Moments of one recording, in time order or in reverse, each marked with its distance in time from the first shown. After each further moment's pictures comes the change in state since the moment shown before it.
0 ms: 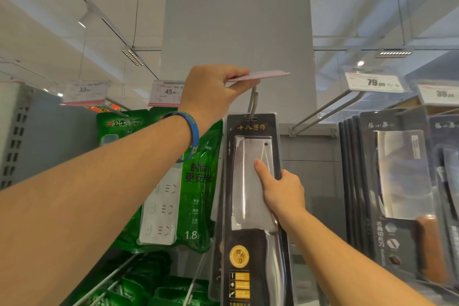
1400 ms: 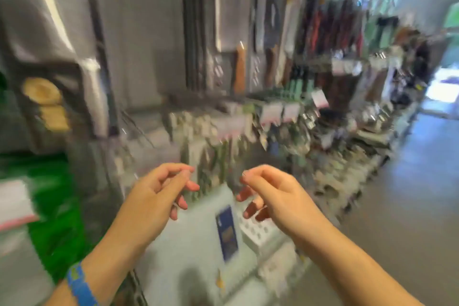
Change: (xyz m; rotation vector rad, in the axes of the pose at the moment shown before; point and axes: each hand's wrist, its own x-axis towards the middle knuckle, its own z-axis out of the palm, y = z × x) left_hand -0.385 0.086 0.082 -1.076 -0.782 -0.890; right_hand -0.302 0.092 -0.164 -0.116 0.141 0.466
